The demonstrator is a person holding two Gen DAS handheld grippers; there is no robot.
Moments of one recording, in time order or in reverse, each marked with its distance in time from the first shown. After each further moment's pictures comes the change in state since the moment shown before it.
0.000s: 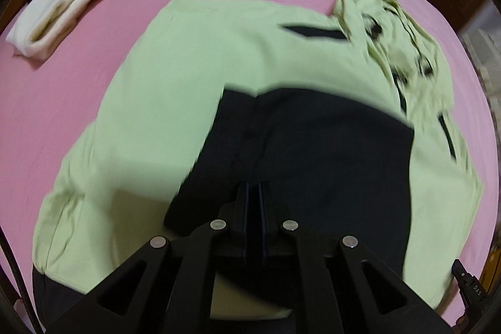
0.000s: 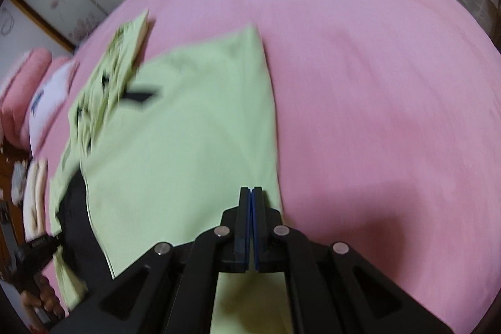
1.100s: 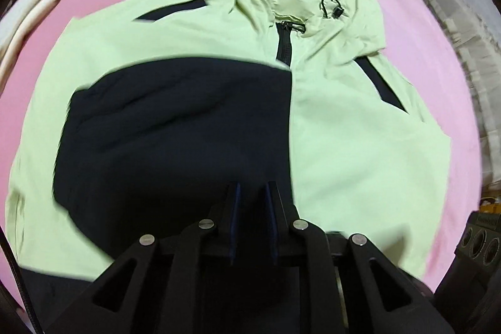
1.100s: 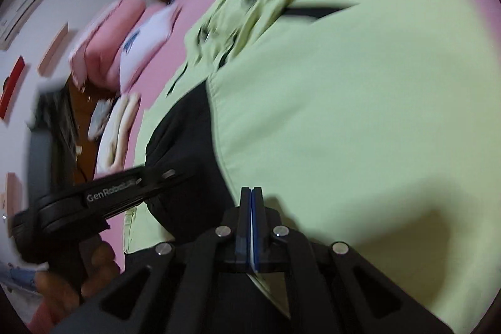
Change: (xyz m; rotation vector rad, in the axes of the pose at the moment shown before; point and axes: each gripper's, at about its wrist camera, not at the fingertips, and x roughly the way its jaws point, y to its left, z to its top) left arm 0.014 -0.124 -0.011 0.158 0.088 -0.079; right arm 0.050 0.129 -0.033 -0.198 0.168 0.462
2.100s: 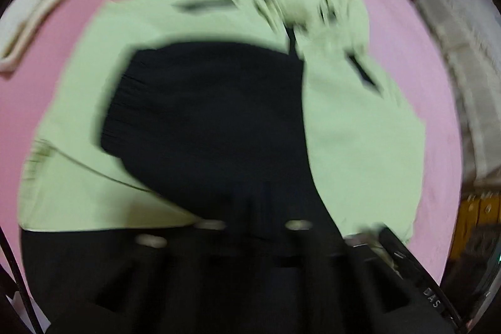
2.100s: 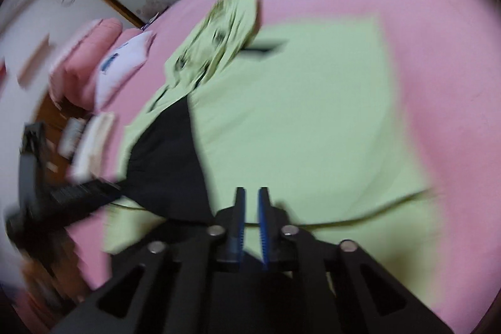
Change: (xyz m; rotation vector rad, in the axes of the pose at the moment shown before) left arm -0.045 0.035 -0.023 -0.014 0.066 -0.074; right arm -0.086 -0.007 -0.049 0.097 -0.123 -0.128
